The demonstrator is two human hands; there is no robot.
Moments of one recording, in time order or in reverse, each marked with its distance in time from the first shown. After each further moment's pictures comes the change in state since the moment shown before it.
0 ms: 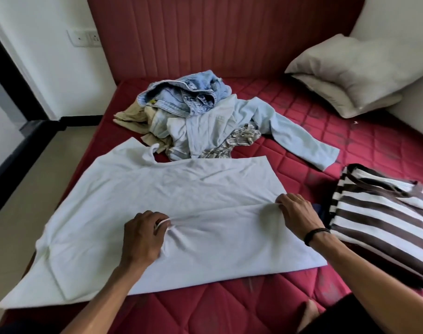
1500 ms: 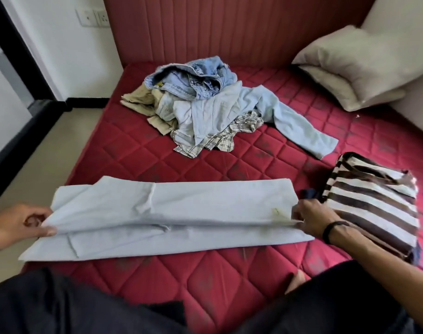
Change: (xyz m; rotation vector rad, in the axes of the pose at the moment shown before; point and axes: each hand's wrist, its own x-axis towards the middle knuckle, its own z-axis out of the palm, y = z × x) left_hand -0.042 -0.205 -0.204 0.153 -0.621 -0.285; right_hand -0.062 -0.010 -0.087 -0.207 -0.536 0.091
